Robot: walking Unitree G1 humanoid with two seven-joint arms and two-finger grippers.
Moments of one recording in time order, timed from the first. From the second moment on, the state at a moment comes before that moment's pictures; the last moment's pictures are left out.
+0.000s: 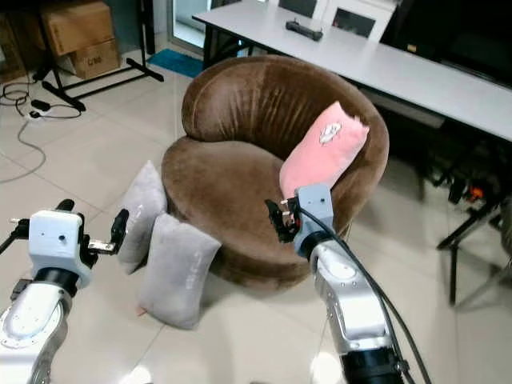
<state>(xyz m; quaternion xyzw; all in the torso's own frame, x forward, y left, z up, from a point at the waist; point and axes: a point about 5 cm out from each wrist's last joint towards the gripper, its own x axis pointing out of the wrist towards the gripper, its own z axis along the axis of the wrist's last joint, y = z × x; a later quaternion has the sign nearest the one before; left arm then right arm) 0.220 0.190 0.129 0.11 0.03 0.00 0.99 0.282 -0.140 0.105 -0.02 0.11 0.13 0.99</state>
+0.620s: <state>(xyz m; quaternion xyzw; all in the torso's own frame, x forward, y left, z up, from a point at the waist) 0.219 0.187 0.128 0.11 0.03 -0.01 0.99 0.282 -0.142 0.100 -0.02 0.12 0.12 0.98</state>
